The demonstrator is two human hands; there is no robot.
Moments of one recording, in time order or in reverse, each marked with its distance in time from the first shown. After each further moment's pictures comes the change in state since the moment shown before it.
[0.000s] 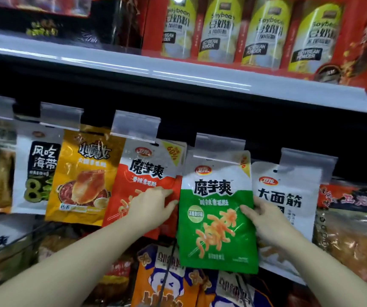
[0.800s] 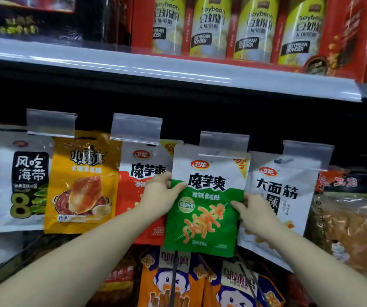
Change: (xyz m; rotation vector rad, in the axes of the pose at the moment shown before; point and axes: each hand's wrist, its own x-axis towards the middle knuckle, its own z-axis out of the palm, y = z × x) left_hand 0.026 0.000 -0.014 -0.757 -0.030 -0.095; right_hand 0.005 -0.013 0.035 -0.266 0.110 0.058
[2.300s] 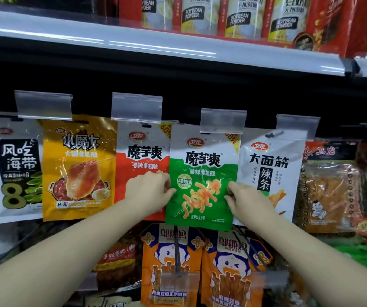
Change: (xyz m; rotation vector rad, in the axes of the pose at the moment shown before) left_hand -0.029 -0.021 -0.022 0.832 -0.112 0.286; right_hand -0.048 0.002 0.016 -0.614 0.053 -0.292
